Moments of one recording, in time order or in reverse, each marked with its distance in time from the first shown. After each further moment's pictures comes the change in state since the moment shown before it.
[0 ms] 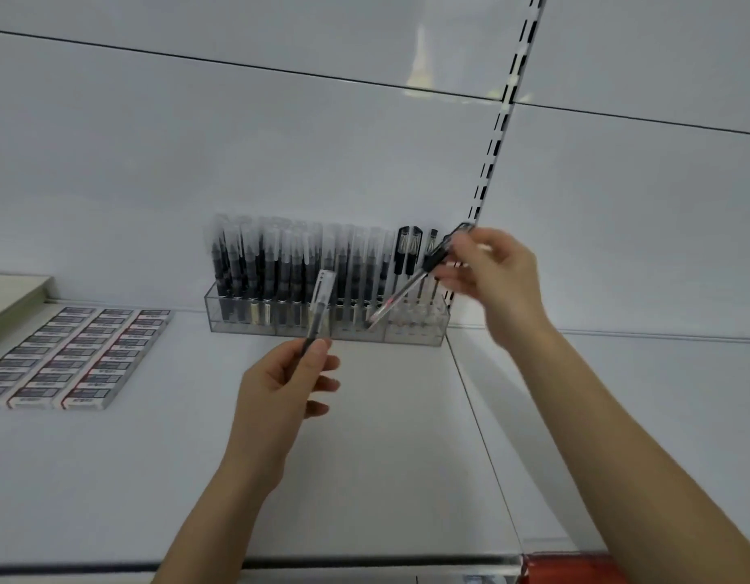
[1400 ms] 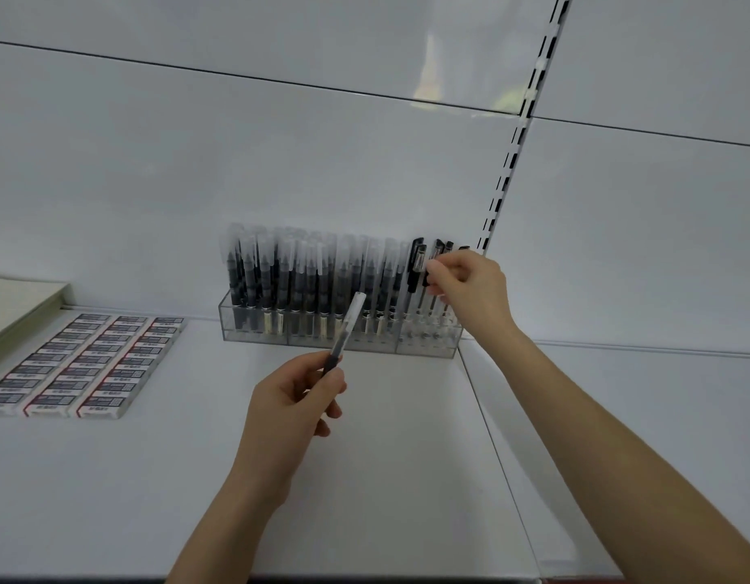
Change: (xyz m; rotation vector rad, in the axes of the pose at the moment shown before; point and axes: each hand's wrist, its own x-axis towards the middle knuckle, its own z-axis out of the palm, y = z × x) left_hand 0.004 -0.003 -0.009 0.044 -0.031 0.007; right_hand 0.031 0.036 0.020 -0.460 -0.070 -0.141
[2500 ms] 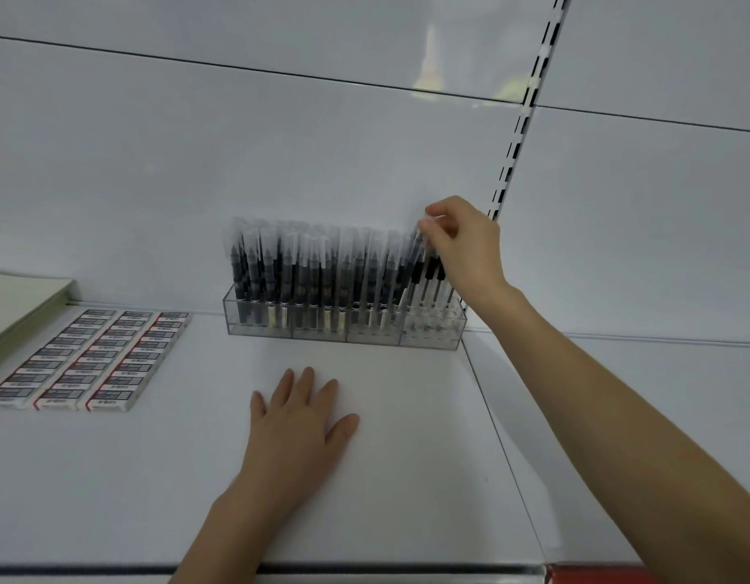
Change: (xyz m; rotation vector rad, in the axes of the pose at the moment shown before) left_hand 0.007 -0.038 -0.012 1.439 -0.287 0.048; right_hand 0.024 -0.020 0.008 -0.124 0.083 -0.242
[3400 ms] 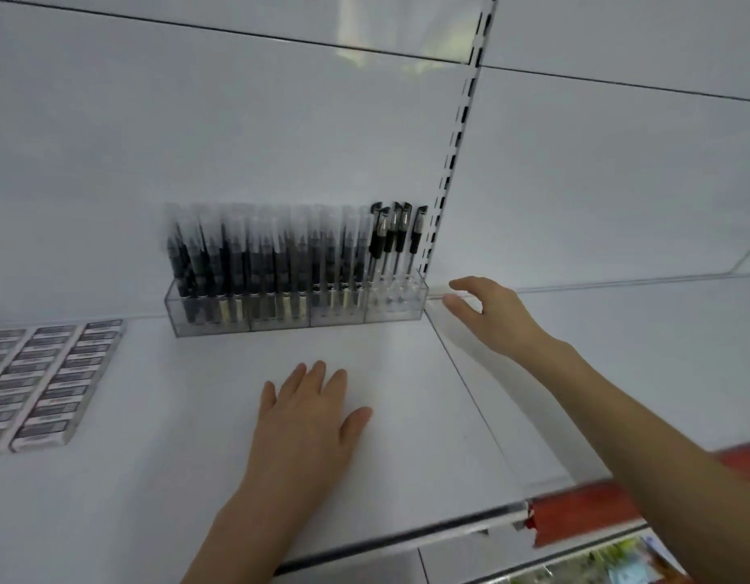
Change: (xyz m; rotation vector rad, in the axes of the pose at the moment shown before) left_hand -0.010 0.019 -0.018 -0.023 0.022 0.227; right_hand -0.083 0.056 -0.055 -0.448 -0.290 0.262
